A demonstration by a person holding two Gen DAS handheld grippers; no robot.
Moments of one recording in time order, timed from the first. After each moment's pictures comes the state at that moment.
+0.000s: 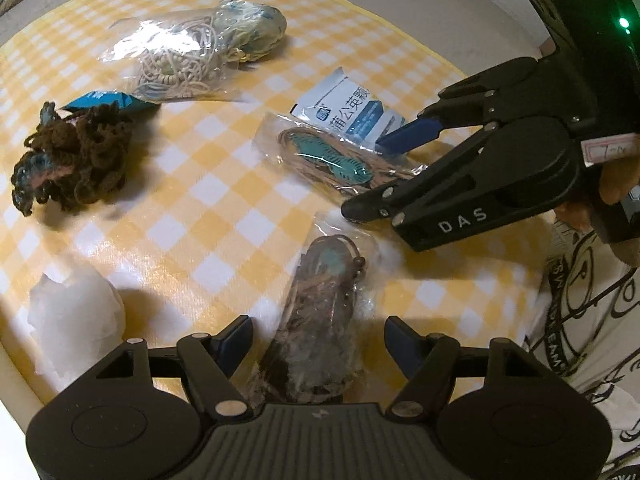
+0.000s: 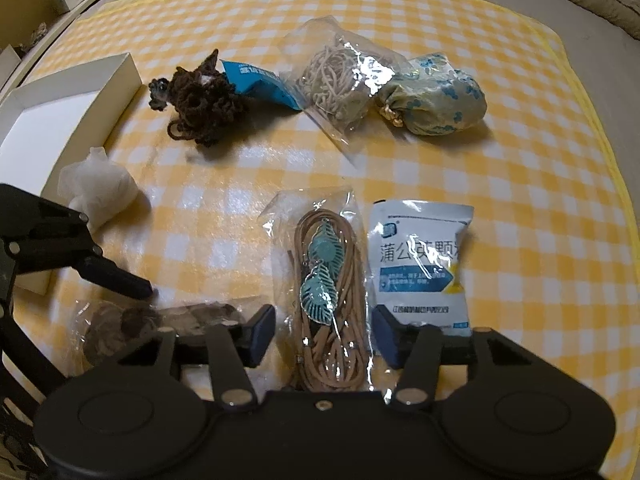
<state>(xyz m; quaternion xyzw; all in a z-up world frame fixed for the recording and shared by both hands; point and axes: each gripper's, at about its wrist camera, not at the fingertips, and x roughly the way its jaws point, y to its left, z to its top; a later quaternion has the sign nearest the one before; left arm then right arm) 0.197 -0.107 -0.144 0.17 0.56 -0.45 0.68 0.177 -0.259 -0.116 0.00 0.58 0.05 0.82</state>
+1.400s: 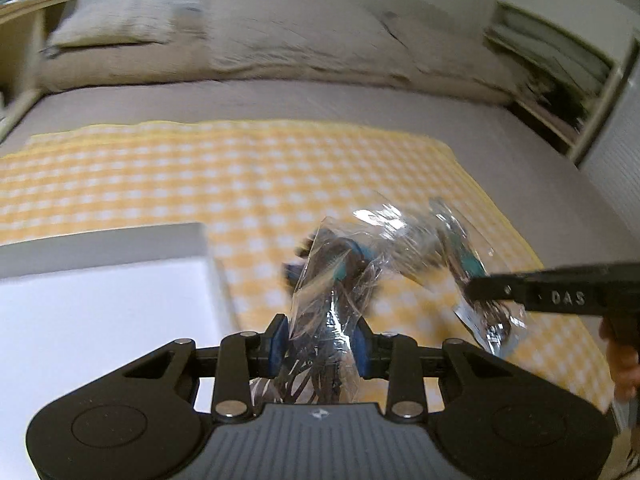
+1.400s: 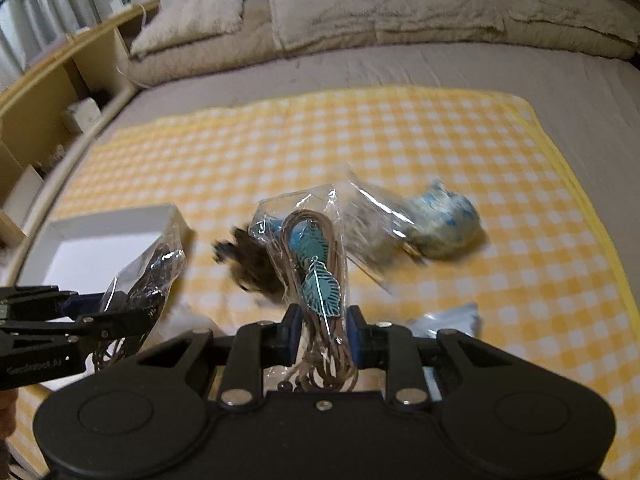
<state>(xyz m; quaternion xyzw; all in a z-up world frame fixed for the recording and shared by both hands) 0.205 0.011 -0.033 -0.01 0.43 -0.20 0.88 0.183 -0.236 -0.024 0.09 0.45 0.03 0.89</state>
